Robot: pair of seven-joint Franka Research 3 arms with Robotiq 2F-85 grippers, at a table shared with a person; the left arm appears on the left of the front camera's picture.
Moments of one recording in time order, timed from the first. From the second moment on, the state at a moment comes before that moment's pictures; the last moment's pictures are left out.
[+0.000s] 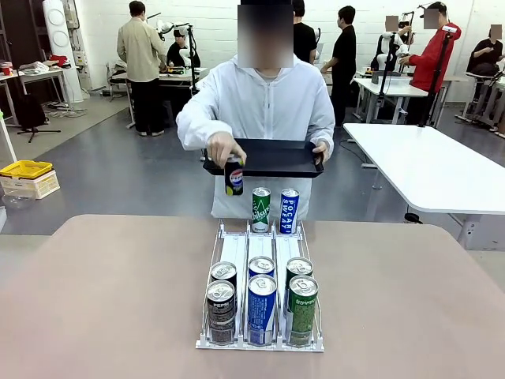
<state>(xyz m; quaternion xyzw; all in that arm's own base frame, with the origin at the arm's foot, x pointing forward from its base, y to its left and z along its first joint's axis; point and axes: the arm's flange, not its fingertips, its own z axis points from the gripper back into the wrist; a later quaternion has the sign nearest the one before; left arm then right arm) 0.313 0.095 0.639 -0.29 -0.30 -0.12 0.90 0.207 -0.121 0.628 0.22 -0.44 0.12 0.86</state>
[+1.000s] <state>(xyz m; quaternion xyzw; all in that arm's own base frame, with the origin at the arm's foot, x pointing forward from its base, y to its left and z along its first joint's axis) 0.313 0.095 0.639 -0.29 -0.30 -0.12 0.90 0.207 -0.121 0.628 0.22 -0.44 0.12 0.86</state>
